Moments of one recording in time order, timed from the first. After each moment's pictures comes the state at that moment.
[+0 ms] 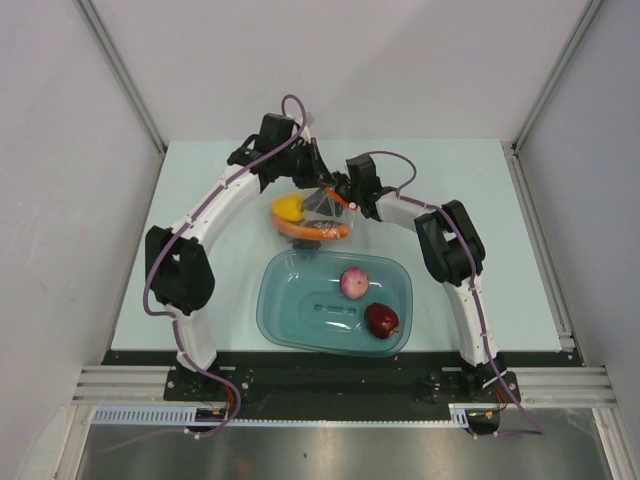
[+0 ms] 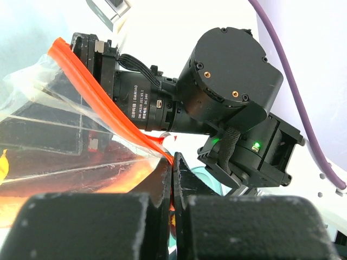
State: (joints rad) left arm -0.43 1.88 1.77 -0.55 0.46 -0.58; right arm 0.51 2.30 1.67 0.09 -0.51 1.19
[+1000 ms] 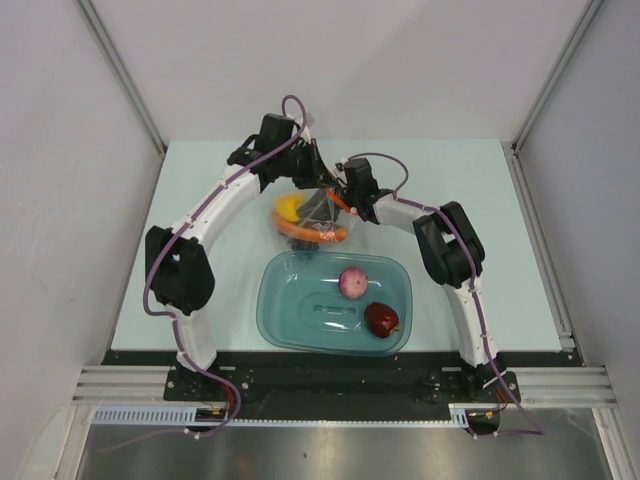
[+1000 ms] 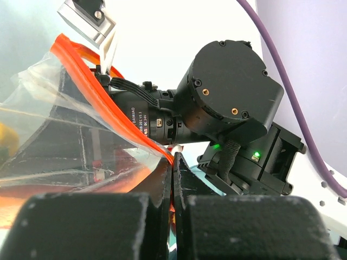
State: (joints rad) left arm -0.43 1.88 1.77 -0.56 0.46 -0.58; right arm 0.53 2.28 1.64 0.11 -0.65 1.15
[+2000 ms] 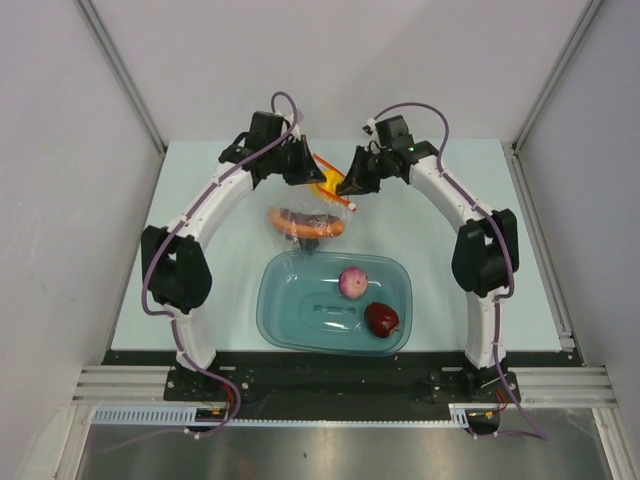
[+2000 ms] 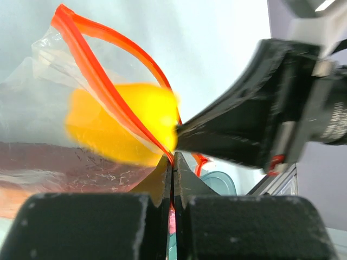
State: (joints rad) left arm -0.38 1.88 1.77 -0.56 0.44 -0.53; right arm 0.41 2.07 1.90 -0.63 -0.53 0.64
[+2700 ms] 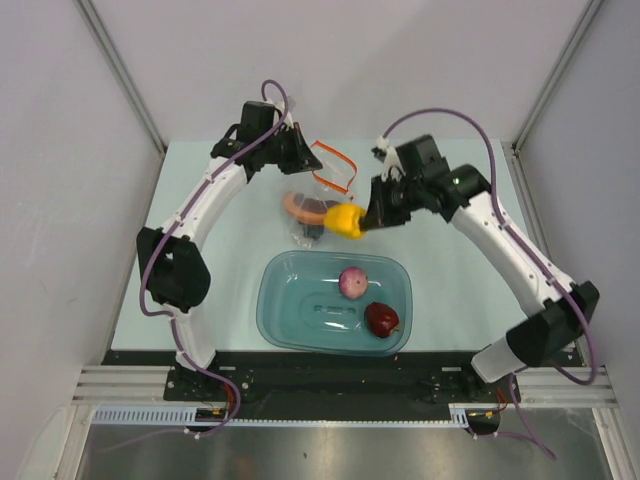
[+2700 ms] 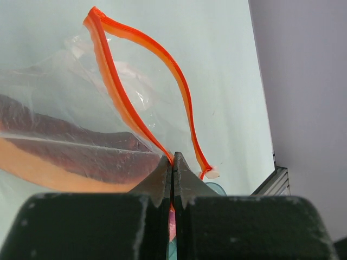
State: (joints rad) left arm -0.34 1.89 1.84 -0.55 0.45 -0.55; right arm 0.51 1.56 1.69 -0.96 -0.36 0.36
